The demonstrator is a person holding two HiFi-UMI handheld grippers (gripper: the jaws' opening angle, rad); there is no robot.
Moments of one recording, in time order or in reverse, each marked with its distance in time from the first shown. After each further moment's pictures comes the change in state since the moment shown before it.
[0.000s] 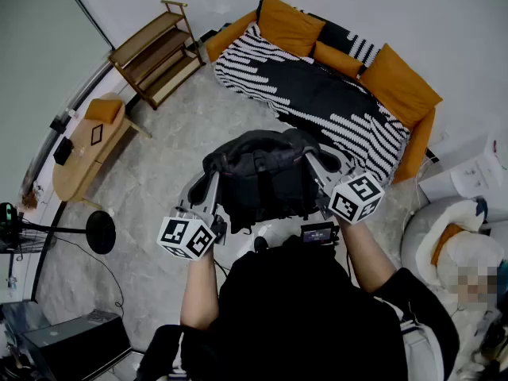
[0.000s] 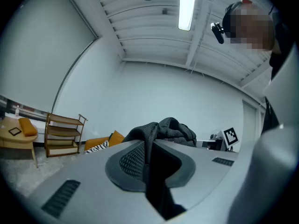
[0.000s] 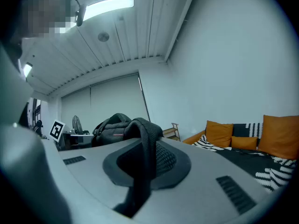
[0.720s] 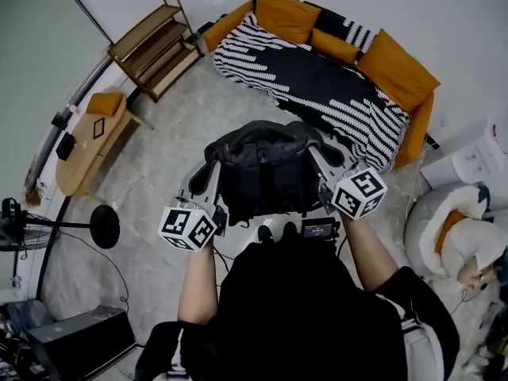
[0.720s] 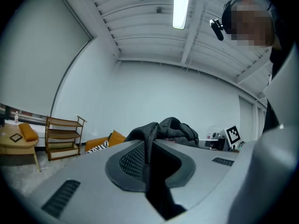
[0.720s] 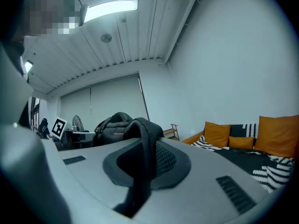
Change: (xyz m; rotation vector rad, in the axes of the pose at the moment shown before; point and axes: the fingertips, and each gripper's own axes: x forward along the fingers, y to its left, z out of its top) left arm -0.014 -0.011 0.008 0.069 0.007 -0.002; right arm -0.017 0.018 -0.004 -0.010 -0.044 0.003
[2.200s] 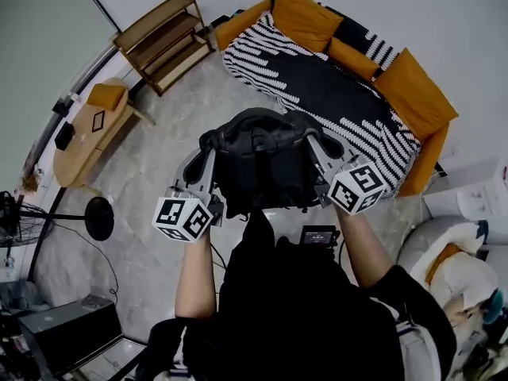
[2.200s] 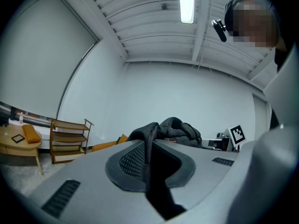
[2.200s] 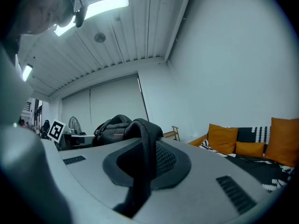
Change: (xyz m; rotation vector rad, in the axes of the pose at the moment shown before) left arm 0.104 0.062 0.017 -0.010 -0.044 0.119; right arm 0.102 -0.086 0.034 -0.007 -0.010 0.054
